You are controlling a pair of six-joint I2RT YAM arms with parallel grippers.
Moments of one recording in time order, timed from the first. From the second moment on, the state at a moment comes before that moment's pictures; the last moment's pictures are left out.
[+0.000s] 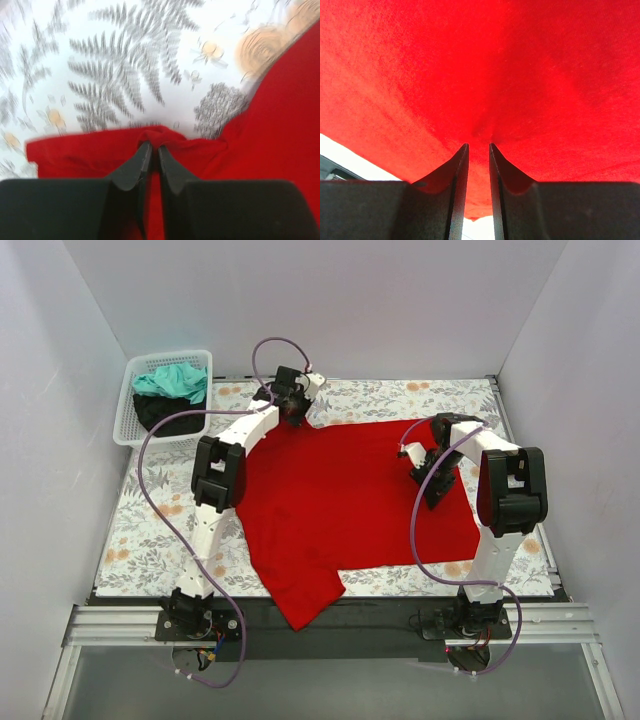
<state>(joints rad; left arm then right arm) -0.37 2.48 2.17 -0.49 0.09 0.29 0.11 1.94 1.35 -1.06 -0.25 -0.71</state>
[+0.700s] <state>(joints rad) -0.43 2.39 1.75 0.25 0.07 0.73 0.11 1.94 1.33 -1.06 -0.25 -0.71</state>
